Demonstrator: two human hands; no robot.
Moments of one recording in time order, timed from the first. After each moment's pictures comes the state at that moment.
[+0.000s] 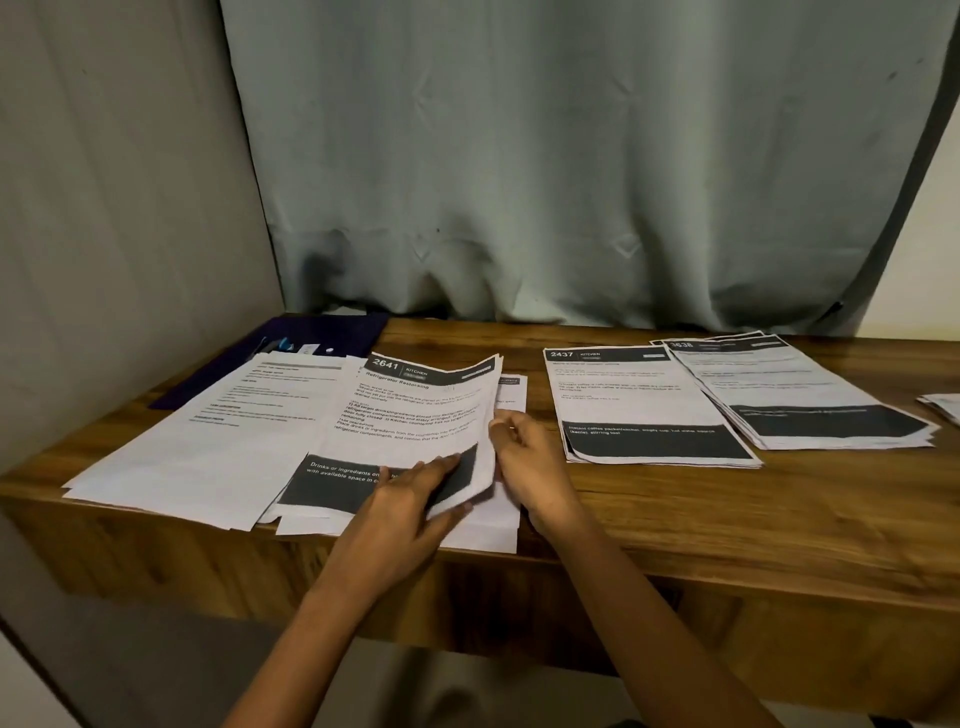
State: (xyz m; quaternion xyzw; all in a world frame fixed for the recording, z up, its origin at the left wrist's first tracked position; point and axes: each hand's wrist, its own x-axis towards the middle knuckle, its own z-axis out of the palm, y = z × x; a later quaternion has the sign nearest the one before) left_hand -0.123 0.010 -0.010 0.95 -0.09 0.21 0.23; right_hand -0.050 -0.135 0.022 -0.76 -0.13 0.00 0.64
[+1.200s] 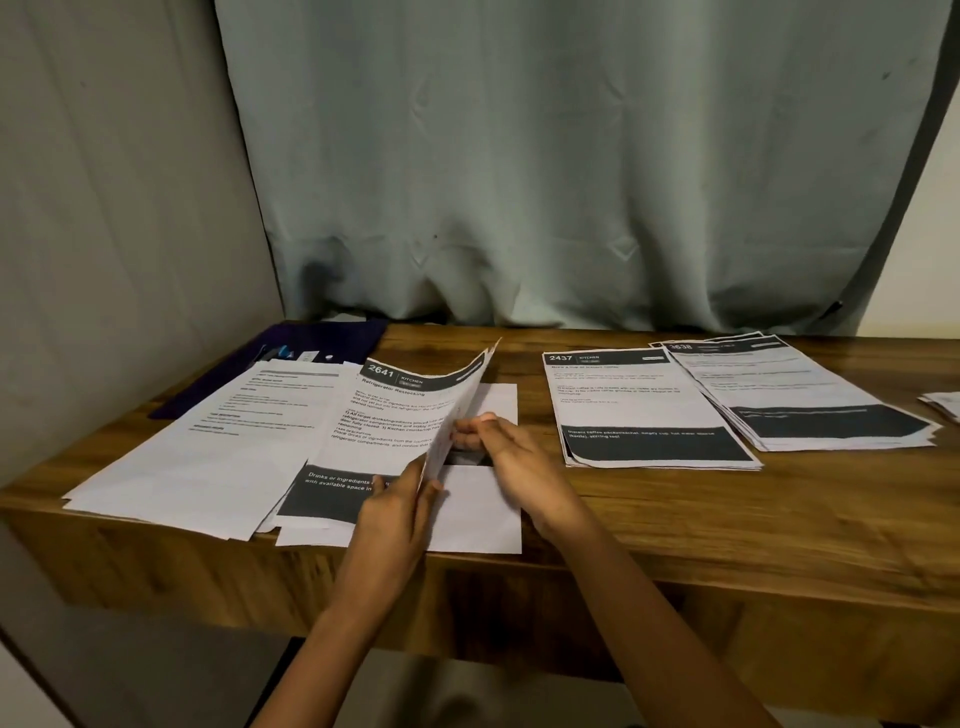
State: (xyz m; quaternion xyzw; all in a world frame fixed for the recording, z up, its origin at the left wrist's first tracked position) left_hand -0.129 -0.003 -0.009 0.92 0.03 0.25 0.31; right_hand -0.059 -0.140 0.035 -0.77 -0.18 0.08 0.61
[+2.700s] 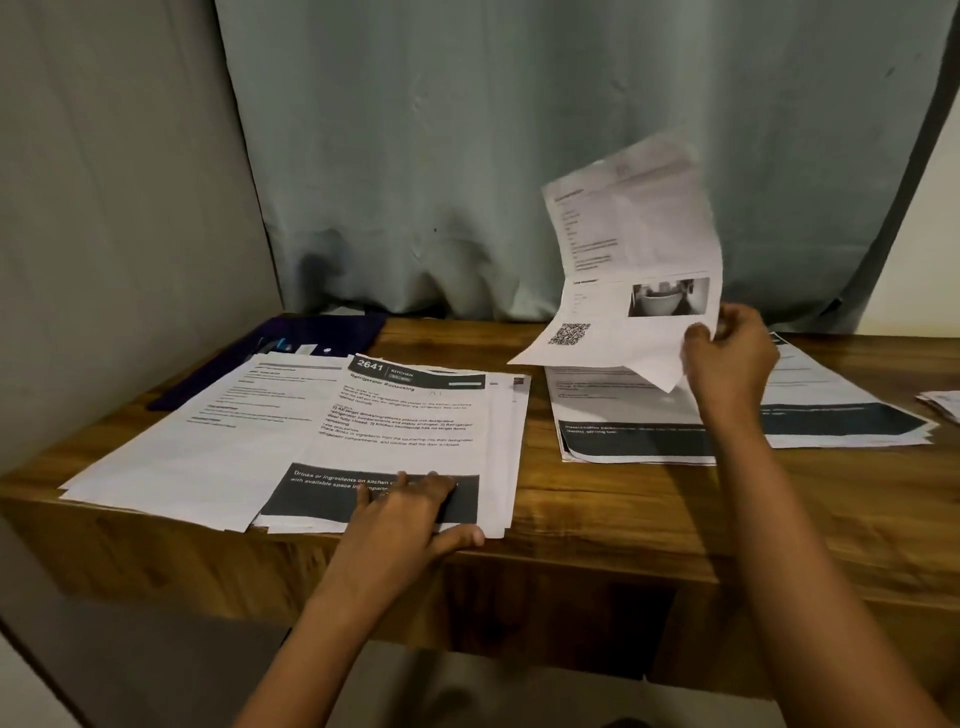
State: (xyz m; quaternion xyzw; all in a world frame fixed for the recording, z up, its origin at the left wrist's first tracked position) left_hand -0.136 -0.005 0.008 0.99 -0.01 0.08 0.08; right_hand 0.012 -0.274 0.100 -0.75 0.05 -0.36 0.55
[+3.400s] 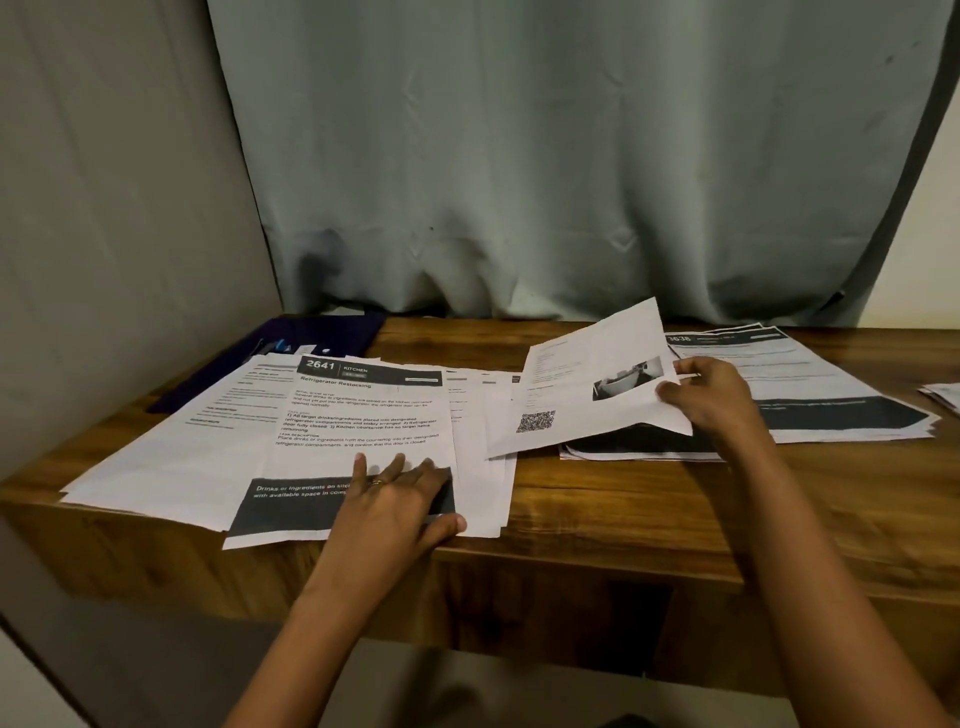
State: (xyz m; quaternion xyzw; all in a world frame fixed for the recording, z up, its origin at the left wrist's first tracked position) left_hand -0.137 -0.007 0.015 0.99 -0.03 0.12 0.01; right_hand 0.021 -0.297 0.069 -0.86 0.03 -0.13 0.49
